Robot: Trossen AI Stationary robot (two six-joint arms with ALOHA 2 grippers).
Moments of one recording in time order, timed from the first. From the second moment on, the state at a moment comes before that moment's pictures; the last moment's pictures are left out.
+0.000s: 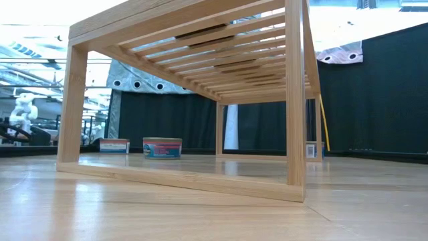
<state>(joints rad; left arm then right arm) -0.60 1.02 0.86 -0.12 -0.34 -0.25 1.15 2.00 1.31 -1.03 0.25 2.14</state>
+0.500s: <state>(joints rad) -0.60 1.02 0.86 -0.12 -0.34 -0.25 1.16 2.02 1.34 -1.03 0.24 2.08</state>
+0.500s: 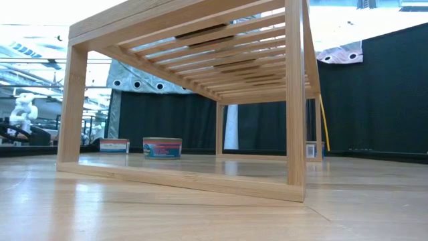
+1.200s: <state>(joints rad) -0.60 1.02 0.86 -0.09 -0.35 -0.23 0.99 1.94 1.66 -1.24 0.15 0.73</state>
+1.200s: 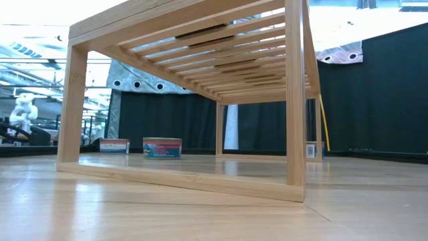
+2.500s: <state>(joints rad) -0.59 1.02 0.87 -0.09 -0.48 -0.11 0.85 1.94 1.47 -1.22 0.00 0.18</state>
